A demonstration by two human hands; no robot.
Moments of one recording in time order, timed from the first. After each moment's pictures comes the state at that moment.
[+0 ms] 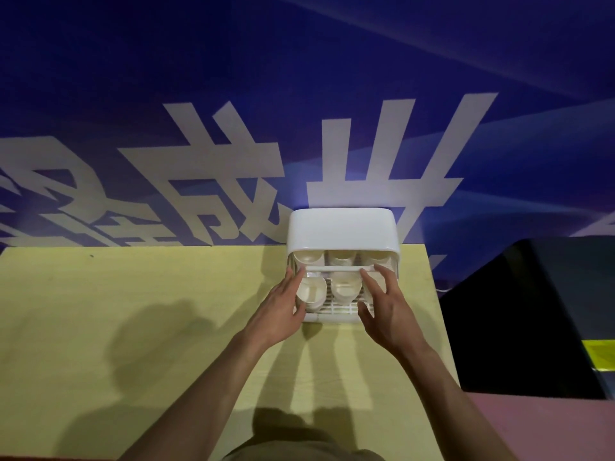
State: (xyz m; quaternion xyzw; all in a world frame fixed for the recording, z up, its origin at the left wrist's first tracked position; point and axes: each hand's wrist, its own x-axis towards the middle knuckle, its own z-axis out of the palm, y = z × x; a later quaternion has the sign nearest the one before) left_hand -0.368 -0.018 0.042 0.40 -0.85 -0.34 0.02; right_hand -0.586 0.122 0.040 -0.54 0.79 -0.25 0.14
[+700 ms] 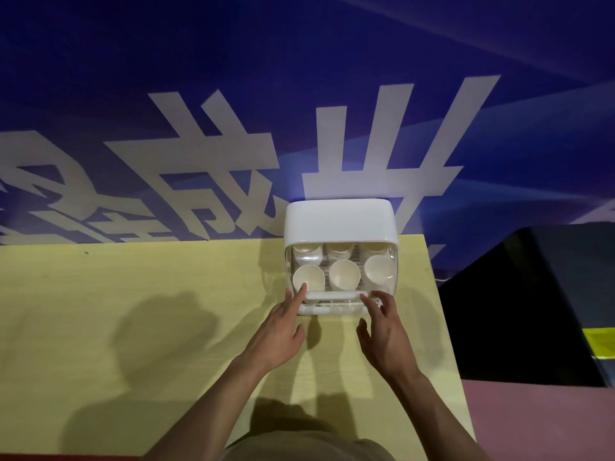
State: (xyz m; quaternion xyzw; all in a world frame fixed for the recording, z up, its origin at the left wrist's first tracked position) left_hand -0.352 0.024 0.030 0.40 -0.84 -0.36 -0.04; right_hand -0.555 0.158 0.002 -0.49 0.81 -0.28 0.17
